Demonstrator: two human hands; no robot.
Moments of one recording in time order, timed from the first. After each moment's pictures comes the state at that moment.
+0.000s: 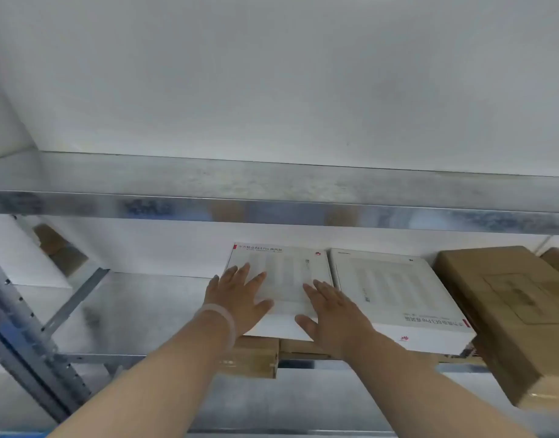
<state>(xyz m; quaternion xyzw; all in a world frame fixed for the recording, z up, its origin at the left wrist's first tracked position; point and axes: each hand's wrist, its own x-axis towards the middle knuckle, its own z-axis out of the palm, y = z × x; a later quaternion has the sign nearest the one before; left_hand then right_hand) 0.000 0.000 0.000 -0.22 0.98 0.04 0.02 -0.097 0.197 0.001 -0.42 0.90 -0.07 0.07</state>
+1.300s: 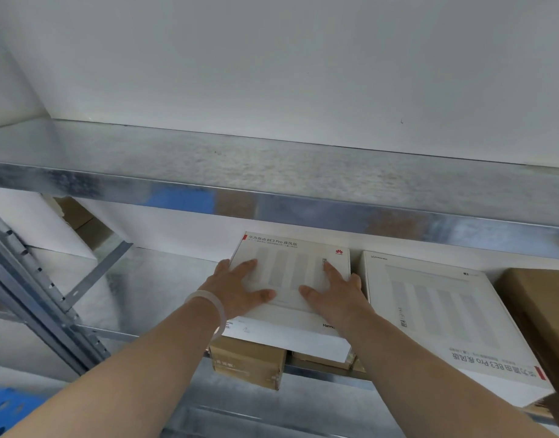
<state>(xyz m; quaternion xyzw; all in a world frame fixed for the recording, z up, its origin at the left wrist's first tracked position) -0.021 -0.059 -0.029 -0.37 0.89 0.27 0.03 -0.159 0.123 -0.014 -0.22 0.93 -0.23 0.21</state>
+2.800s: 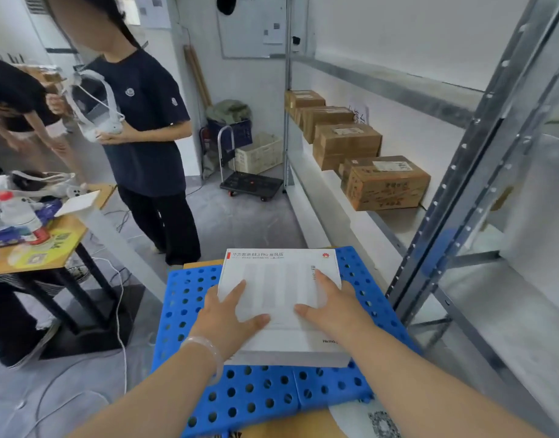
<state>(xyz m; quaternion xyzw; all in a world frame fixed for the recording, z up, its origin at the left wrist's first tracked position) 0.568 0.064 -0.084 -0.83 0.47 0.23 -0.22 0.358 -0.043 -0.058 -0.75 0.56 -0.08 0.34</state>
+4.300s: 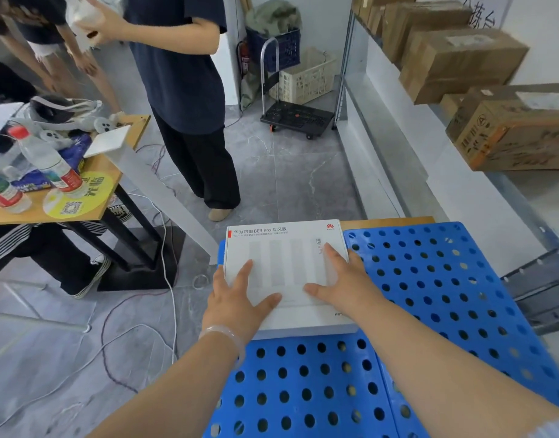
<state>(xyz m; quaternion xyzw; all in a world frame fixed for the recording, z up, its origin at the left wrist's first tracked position) 0.707 0.033 -0.175 -0.89 0.35 0.24 -0.16 0.537 -0.116 -0.168 -0.78 0.52 0.03 0.35</state>
